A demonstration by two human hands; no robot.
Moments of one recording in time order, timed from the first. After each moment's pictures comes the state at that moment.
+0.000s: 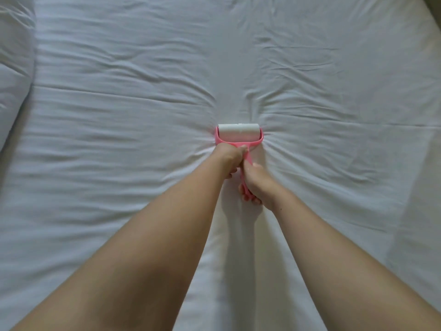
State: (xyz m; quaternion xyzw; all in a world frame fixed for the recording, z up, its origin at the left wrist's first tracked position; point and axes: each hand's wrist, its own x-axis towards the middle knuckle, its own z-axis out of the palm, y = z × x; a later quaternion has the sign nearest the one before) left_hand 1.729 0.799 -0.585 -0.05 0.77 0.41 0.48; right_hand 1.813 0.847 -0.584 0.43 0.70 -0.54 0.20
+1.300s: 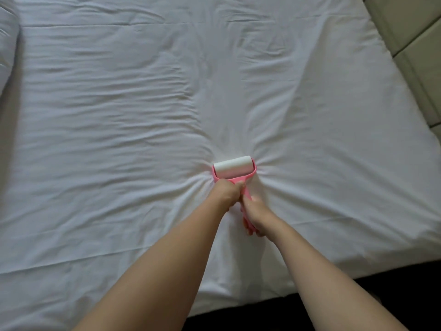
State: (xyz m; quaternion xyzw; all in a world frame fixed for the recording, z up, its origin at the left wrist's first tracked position) left_hand 2.152 0.606 -0.571 0.06 0.78 0.29 0.55; right_hand 2.251 0.646 -0.550 0.51 0.63 -0.55 0.20
